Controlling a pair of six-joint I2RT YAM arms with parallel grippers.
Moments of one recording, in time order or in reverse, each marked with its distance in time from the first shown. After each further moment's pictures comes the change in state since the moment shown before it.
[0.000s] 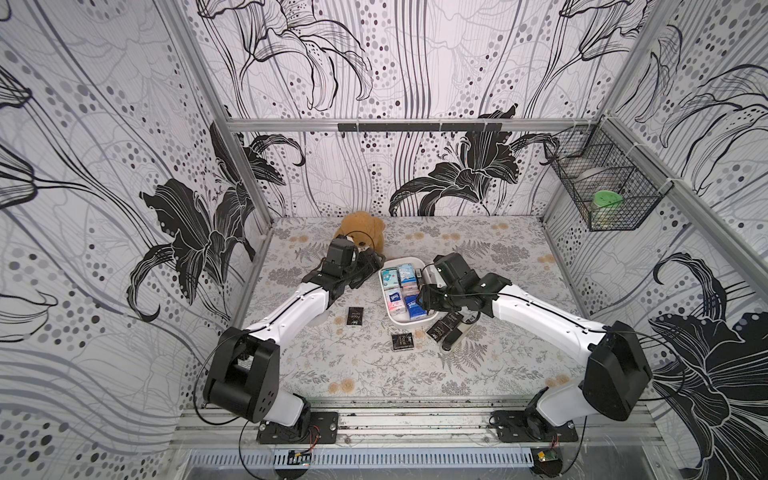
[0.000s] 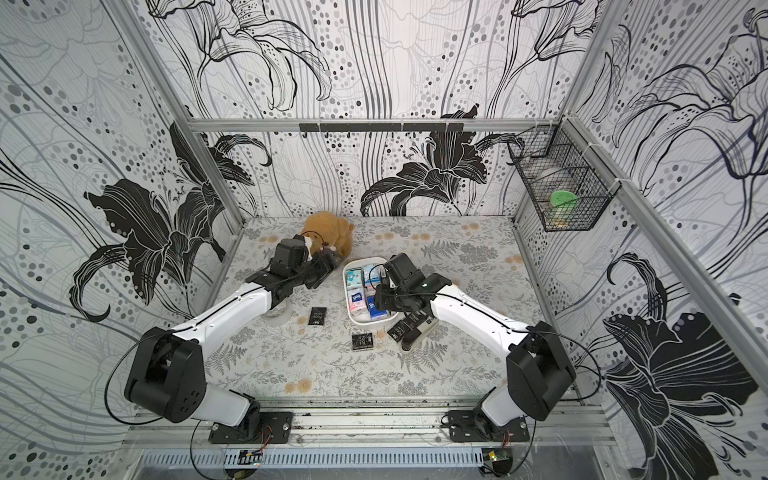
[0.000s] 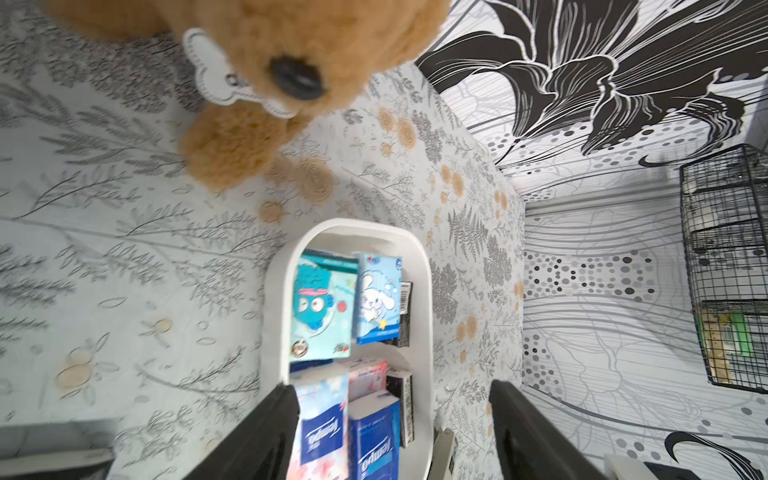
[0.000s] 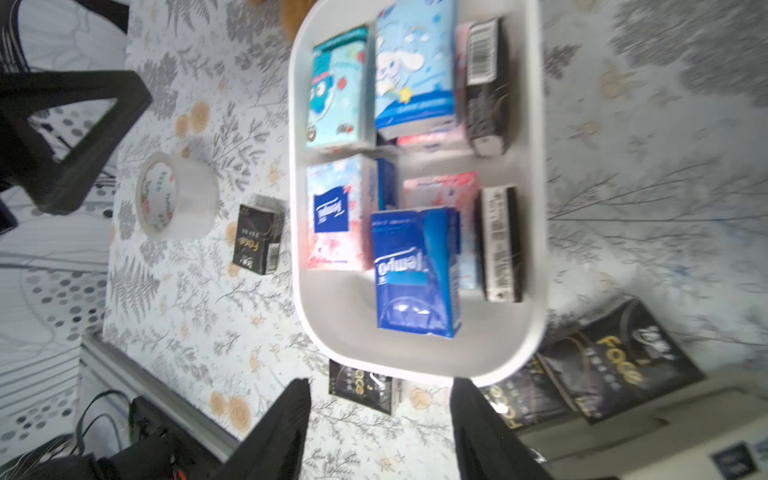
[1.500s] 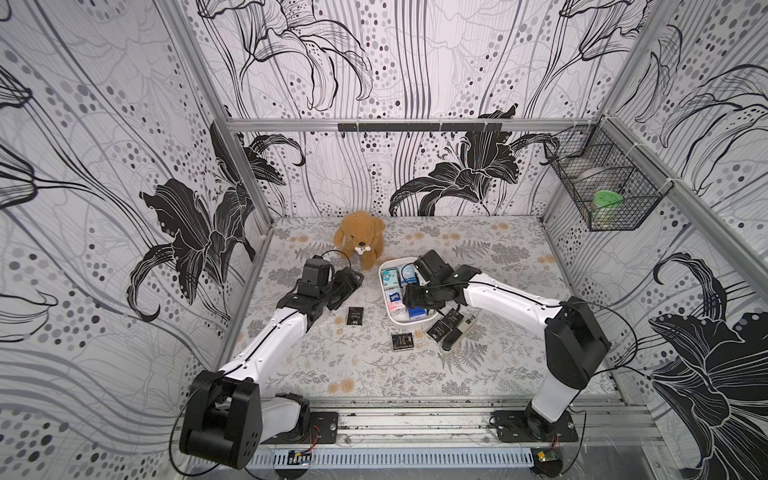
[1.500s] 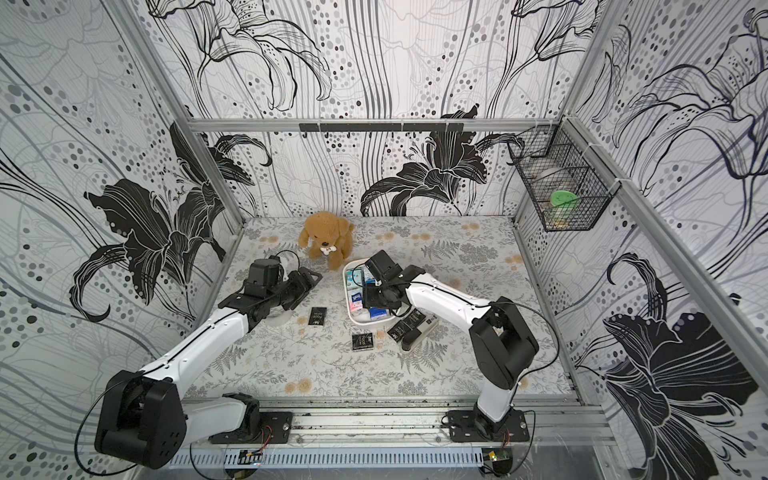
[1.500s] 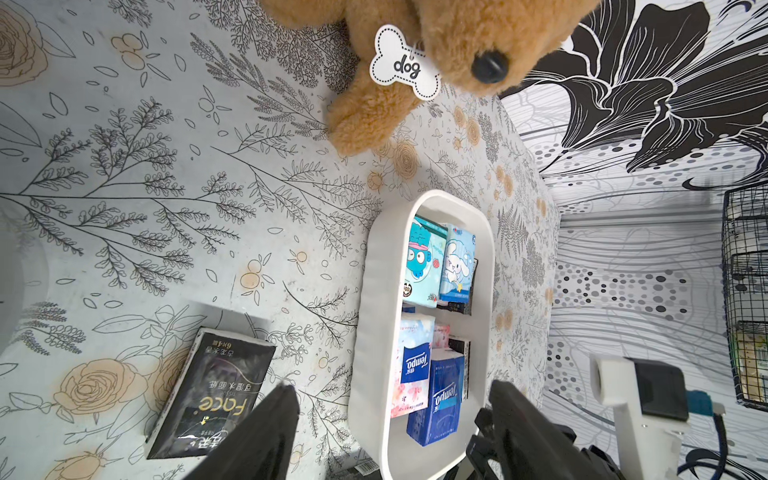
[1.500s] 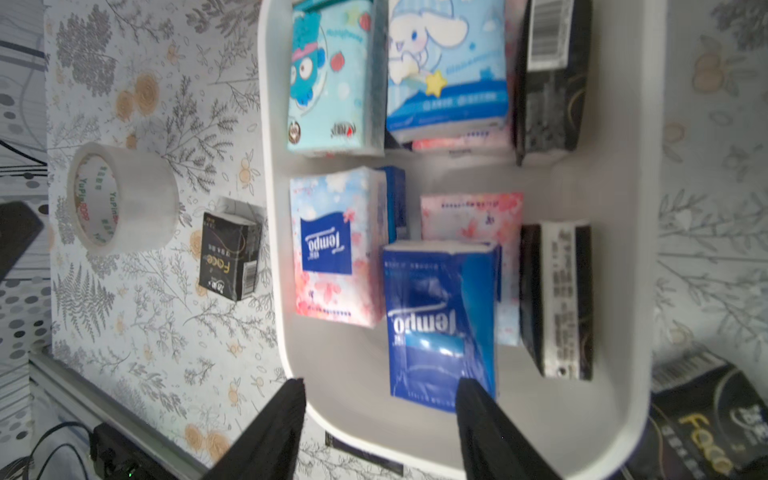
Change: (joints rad) left arm 0.106 -0.213 -0.195 -0.084 0.027 0.022; right arm 0.017 0.191 0.134 -0.044 0.029 0.006
